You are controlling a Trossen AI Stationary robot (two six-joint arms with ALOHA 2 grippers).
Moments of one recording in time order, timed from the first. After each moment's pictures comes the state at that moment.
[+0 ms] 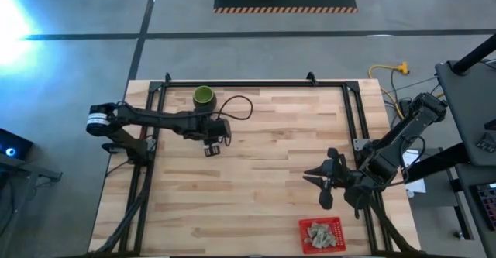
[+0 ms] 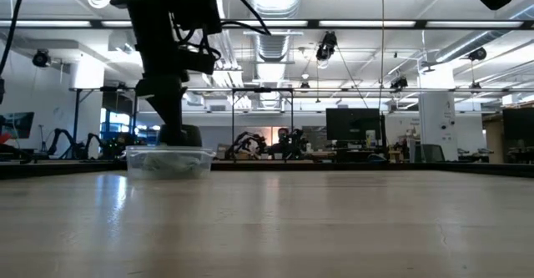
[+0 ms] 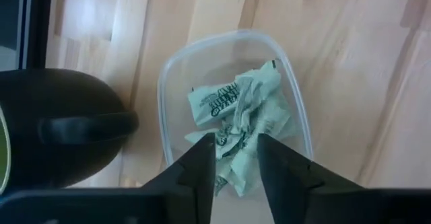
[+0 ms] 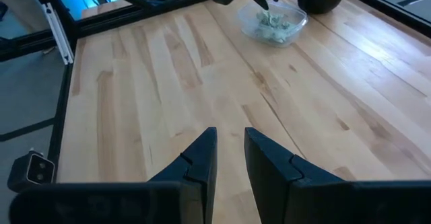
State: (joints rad) left arm 0.10 1.50 1.02 -0.81 -0.38 -0.09; right arm 0.80 1.14 0.86 -0.54 0.83 0.90
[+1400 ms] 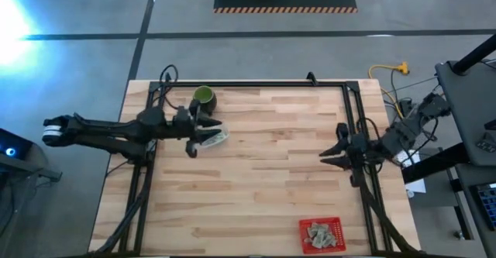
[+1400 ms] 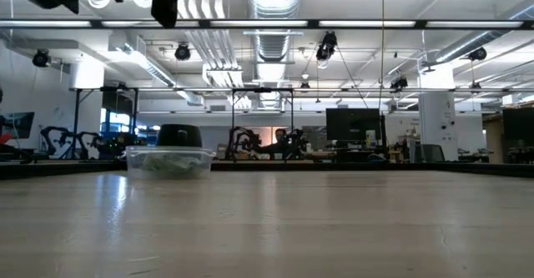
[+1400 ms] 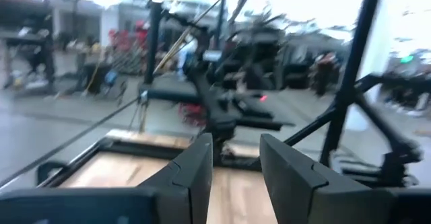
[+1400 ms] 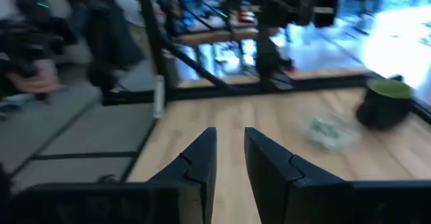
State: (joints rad) left arm 0.07 0.85 0.52 0.51 0.04 -0.15; right arm 0.64 0.61 0.67 -0.24 0.52 0.27
